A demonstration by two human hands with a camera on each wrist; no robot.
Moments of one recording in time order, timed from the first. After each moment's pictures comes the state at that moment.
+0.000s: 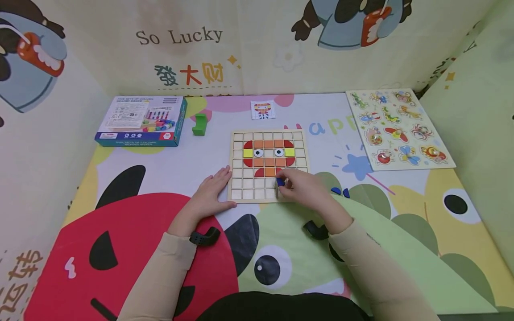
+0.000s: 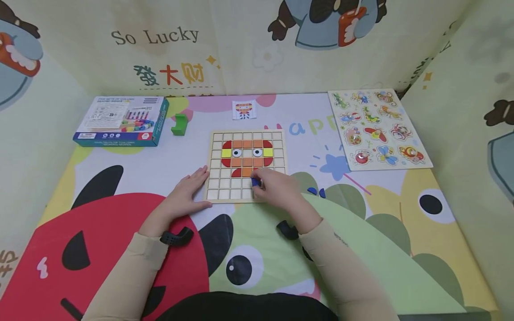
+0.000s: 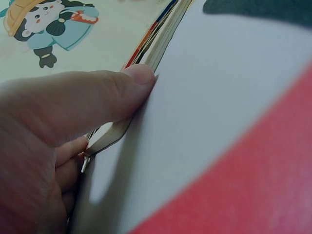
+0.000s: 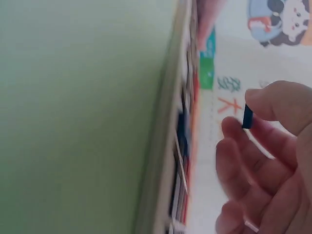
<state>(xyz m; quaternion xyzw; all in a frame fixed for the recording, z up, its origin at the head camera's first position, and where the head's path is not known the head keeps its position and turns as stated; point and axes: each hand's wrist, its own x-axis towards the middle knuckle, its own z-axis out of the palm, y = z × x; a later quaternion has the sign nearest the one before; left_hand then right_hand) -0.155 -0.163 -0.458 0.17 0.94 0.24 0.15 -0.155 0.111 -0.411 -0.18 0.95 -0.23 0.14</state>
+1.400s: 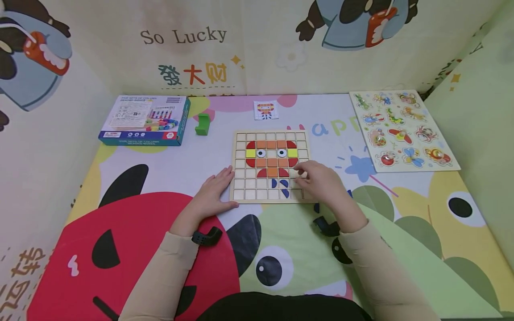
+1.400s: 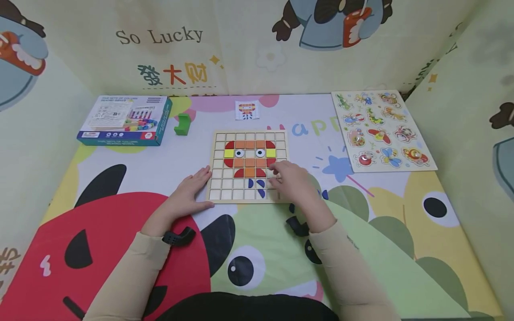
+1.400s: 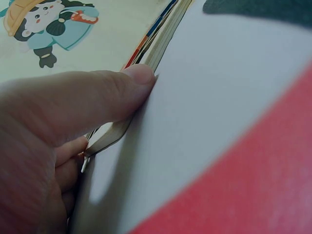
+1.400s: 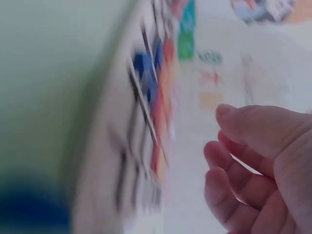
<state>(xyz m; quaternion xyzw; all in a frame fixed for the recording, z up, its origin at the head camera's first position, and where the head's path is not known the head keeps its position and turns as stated) -0.155 -0.164 -0.458 0.17 0.94 0.24 0.16 -0.161 0.132 -0.400 -0.10 0.97 -0.20 0.11</state>
